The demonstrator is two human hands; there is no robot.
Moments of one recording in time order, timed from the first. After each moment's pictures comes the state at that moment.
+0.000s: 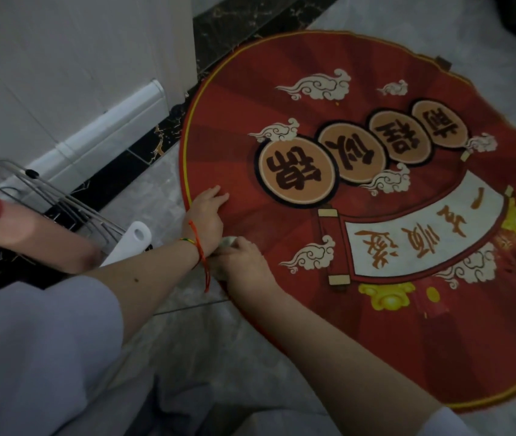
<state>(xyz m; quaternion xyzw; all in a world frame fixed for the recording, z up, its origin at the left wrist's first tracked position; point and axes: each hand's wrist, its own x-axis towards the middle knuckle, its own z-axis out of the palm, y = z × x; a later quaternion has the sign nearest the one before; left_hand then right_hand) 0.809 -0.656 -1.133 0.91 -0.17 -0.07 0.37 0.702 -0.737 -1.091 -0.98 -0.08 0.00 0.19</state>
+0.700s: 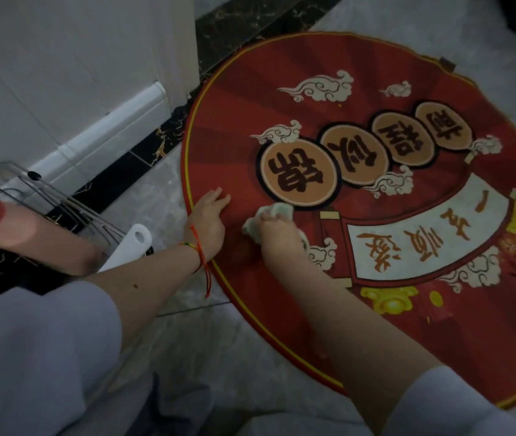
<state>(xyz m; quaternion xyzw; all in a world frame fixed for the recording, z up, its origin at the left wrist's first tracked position) 0.807 -0.656 -1.138 0.91 -0.17 -0.09 0.37 0.739 -0.793 -1.087 -0.99 0.07 0.15 0.03</state>
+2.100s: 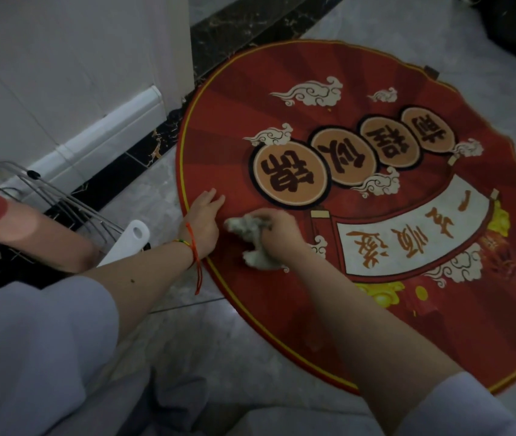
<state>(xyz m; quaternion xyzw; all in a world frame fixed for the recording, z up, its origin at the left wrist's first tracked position) 0.806 -0.653 -1.129 0.92 -0.22 -0.13 0.32 0.731 -0.800 -1.051 -0.90 0.17 0.11 0.38</state>
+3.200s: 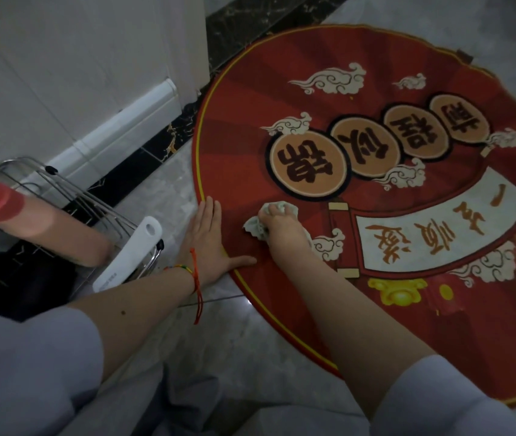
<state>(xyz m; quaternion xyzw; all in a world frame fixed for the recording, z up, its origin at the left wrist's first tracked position) 0.764 -0.629 -1.136 0.95 -0.19 -0.14 0.18 0.744 -0.792 -1.085 -0.98 0.05 0.17 0.09</state>
